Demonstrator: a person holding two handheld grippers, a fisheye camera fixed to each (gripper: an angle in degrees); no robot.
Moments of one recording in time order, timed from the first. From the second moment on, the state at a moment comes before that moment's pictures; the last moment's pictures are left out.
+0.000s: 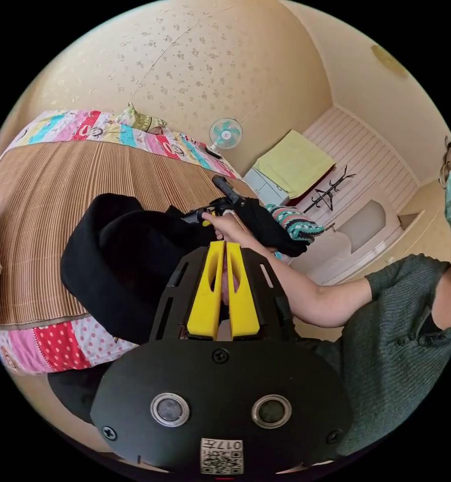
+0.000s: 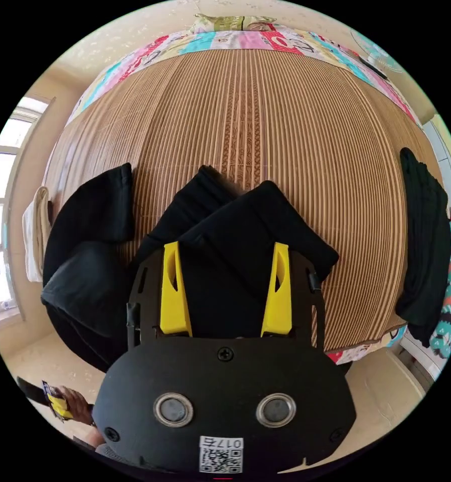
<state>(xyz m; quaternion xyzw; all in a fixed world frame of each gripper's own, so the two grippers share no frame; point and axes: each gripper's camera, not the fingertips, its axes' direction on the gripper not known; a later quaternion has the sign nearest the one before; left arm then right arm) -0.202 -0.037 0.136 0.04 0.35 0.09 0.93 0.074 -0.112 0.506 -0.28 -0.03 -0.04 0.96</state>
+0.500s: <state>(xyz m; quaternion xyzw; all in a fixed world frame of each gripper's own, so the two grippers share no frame) -0.027 -0.277 0.345 -0.18 0.24 0.18 0.94 0.339 0.001 0.403 0.04 -0.51 0.04 0.86</state>
